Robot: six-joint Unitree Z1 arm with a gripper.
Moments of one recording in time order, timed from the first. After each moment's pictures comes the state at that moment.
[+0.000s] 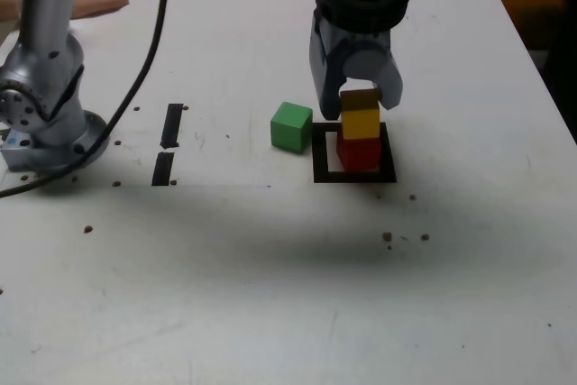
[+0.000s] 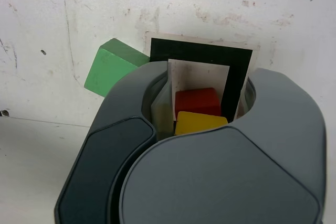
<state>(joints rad) -0.12 1.98 -1.53 1.19 0.12 -0.26</state>
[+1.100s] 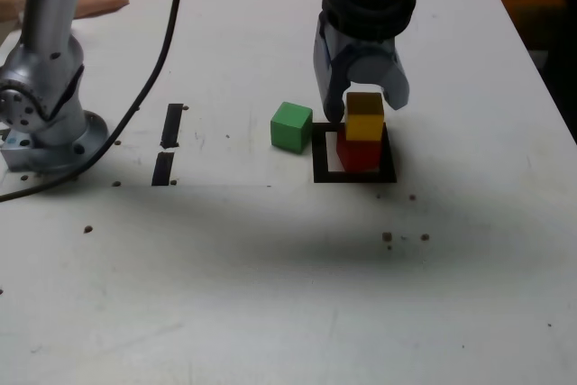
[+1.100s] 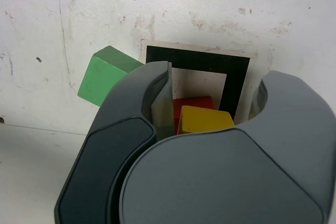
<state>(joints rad) -0.12 2.01 -1.54 1.20 0.15 -0.26</state>
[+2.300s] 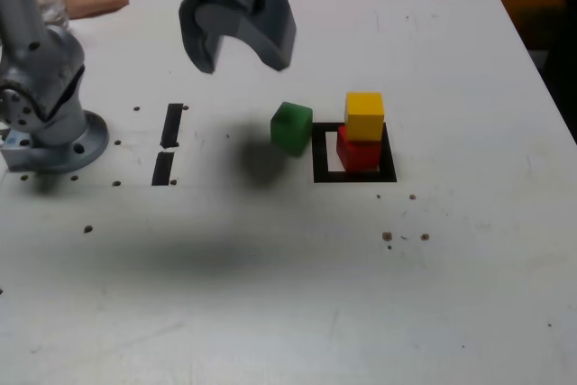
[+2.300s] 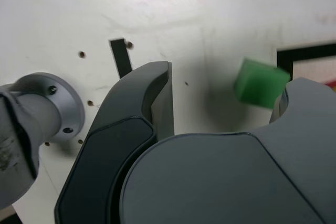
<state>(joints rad) -0.16 1.61 -1.18 1.24 0.19 0.01</state>
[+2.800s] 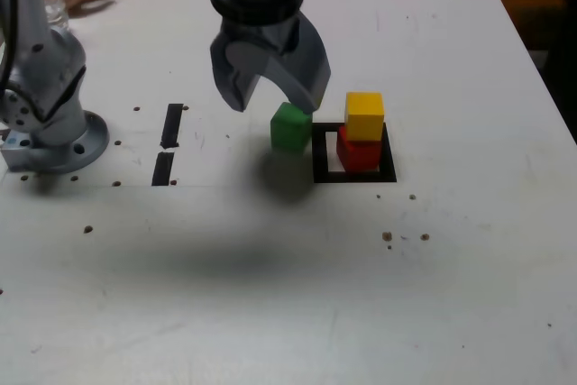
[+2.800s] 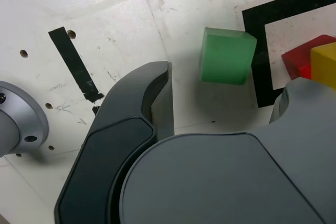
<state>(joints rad) -0.19 1.70 -1.17 1.12 0.12 0.11</state>
